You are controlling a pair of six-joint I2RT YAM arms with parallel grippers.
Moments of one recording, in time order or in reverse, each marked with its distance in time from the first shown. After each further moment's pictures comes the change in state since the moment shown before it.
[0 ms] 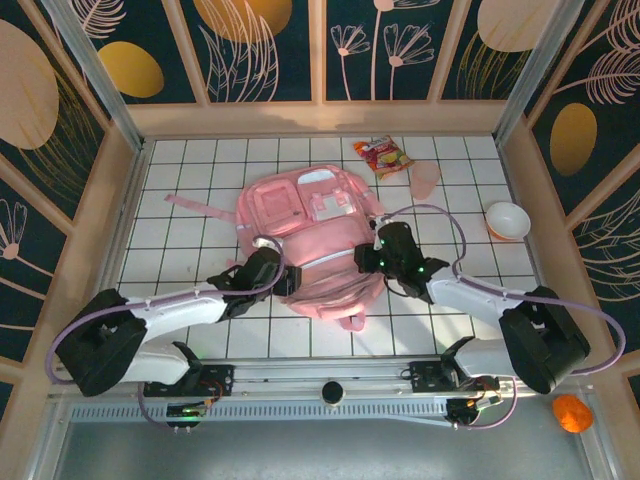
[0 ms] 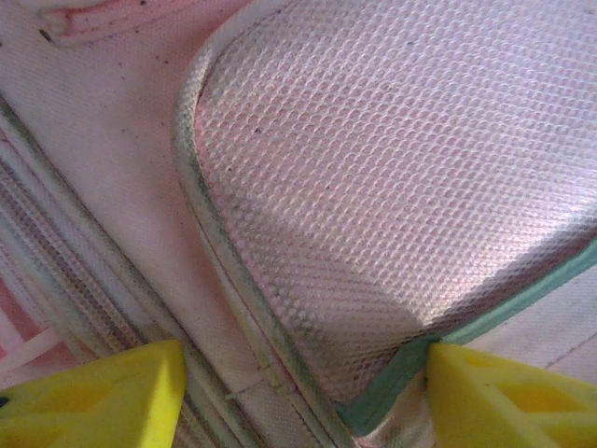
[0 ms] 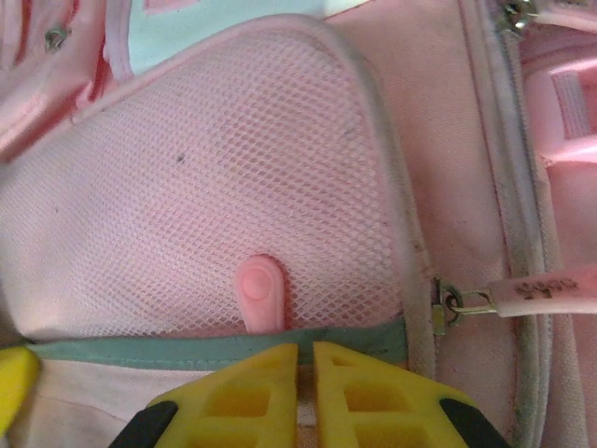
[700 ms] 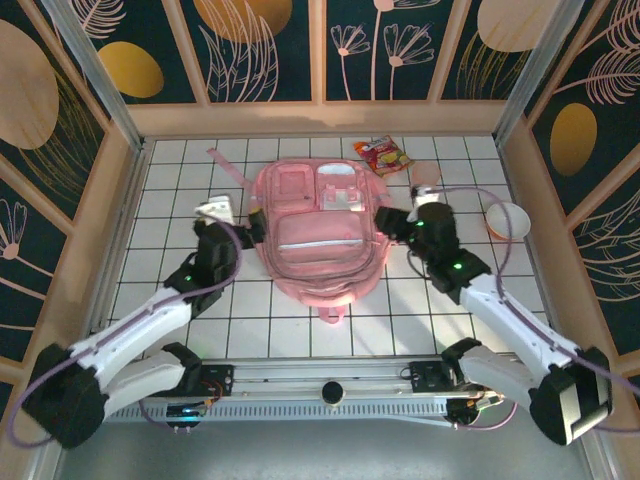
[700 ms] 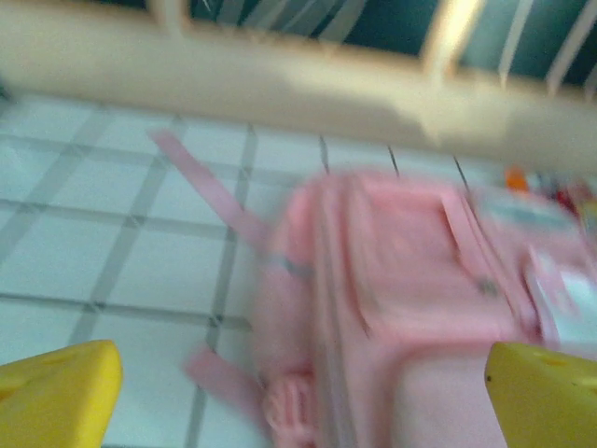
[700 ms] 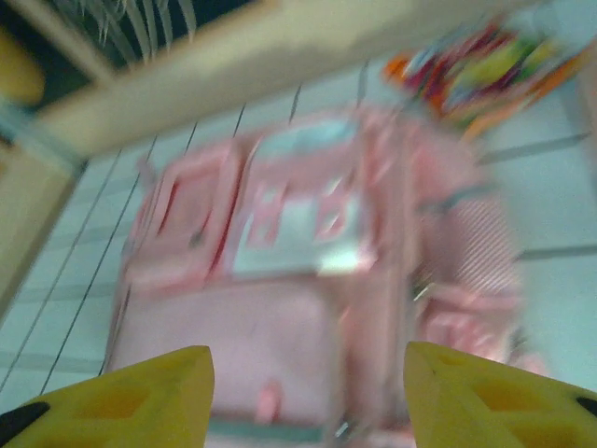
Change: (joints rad) left arm 0.206 -0.367 0.036 0.121 -0.388 0.206; right arm -0.181 -0.317 0.152 -0.175 0.128 -0.045
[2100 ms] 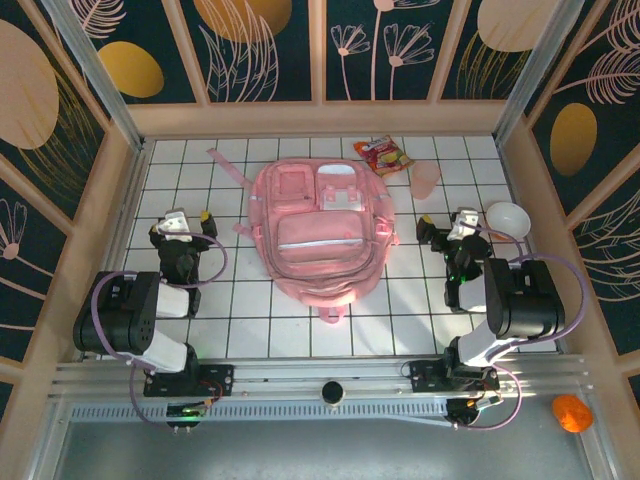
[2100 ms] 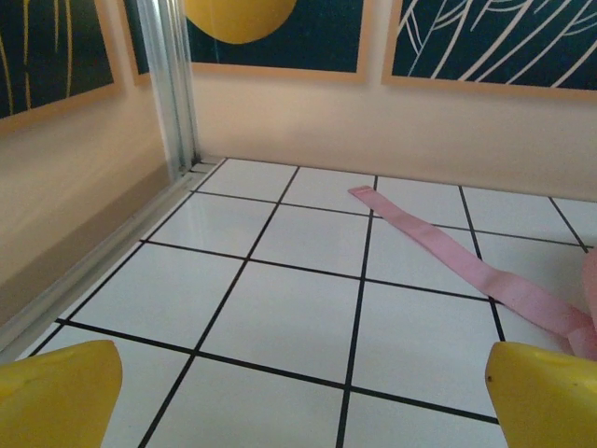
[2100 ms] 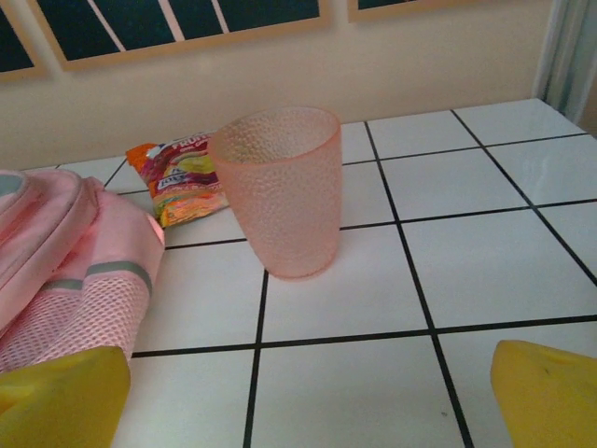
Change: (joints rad) left arm 0.574 0.546 -0.330 1.048 0.367 0.288; right arm -0.507 0.587 -0.468 1.266 -0.181 -0.400
